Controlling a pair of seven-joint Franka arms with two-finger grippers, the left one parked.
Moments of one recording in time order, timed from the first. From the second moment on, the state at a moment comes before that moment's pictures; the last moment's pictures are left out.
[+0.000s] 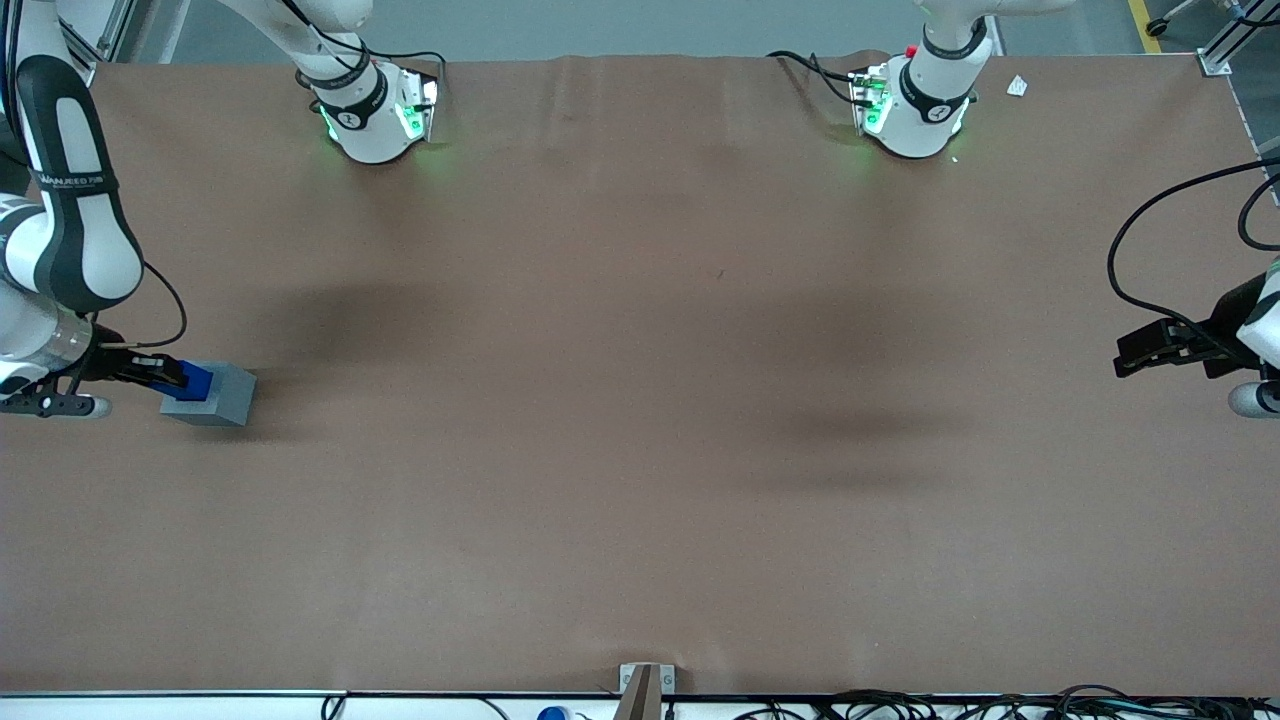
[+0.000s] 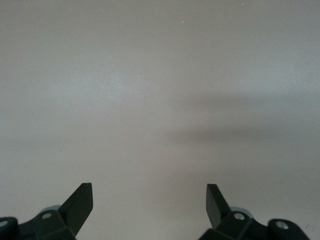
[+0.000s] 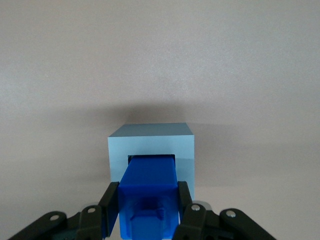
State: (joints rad) arm -0.29 0.30 -0.06 -2.01 0.03 2.29 -0.32
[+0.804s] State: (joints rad) arm -0.25 0.21 -0.04 -1.86 0.03 2.04 -0.32
